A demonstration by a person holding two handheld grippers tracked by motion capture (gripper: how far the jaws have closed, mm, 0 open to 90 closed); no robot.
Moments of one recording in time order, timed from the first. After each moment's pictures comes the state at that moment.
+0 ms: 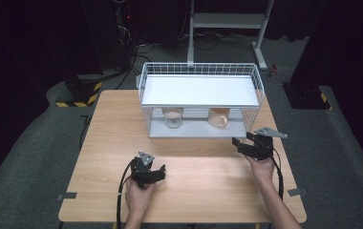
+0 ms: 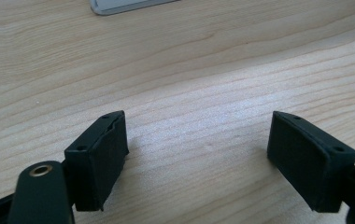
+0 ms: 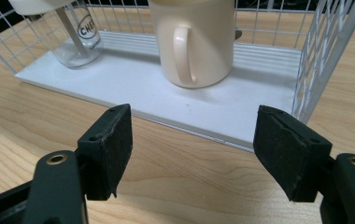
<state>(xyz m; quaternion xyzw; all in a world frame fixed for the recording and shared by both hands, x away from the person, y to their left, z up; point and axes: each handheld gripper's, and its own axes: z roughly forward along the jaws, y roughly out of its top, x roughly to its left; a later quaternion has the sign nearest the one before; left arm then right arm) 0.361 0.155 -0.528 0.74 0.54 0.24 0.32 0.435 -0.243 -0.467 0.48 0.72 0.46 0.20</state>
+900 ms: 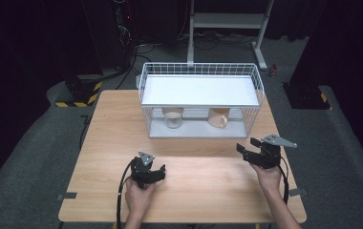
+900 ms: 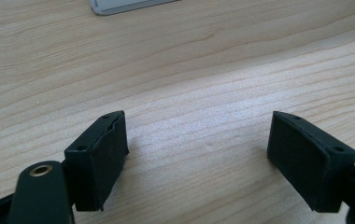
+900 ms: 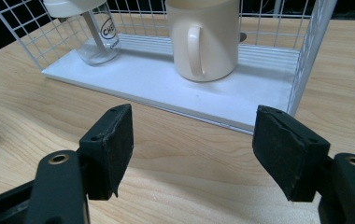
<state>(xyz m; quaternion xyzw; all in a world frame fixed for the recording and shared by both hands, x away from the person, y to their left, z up) 0.361 0.155 -0.528 0.74 0.54 0.24 0.32 0.404 -0.255 -0.461 0.47 0.72 0.48 0.20</state>
